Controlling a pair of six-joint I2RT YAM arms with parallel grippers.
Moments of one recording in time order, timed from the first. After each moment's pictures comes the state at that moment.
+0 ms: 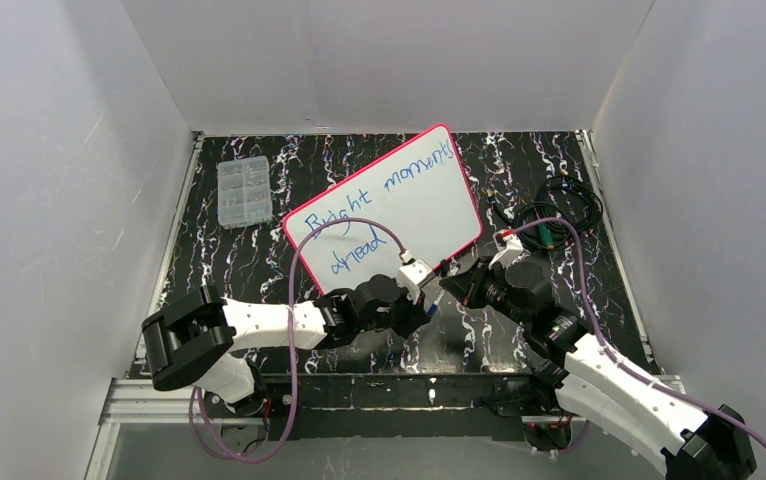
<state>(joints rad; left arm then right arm) -1.14 1.45 0.65 0.32 -0.02 -0.34 0.69 0.68 0.34 -0.03 -0.07 0.71</state>
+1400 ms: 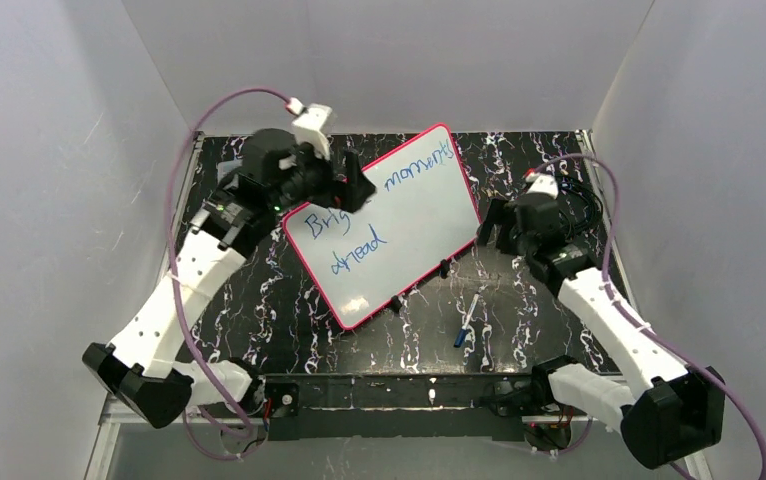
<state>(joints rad) -0.62 1.24 1.43 -0.56 0.15 -0.25 0.45 1.02 0.77 -0.44 0.25 0.49</state>
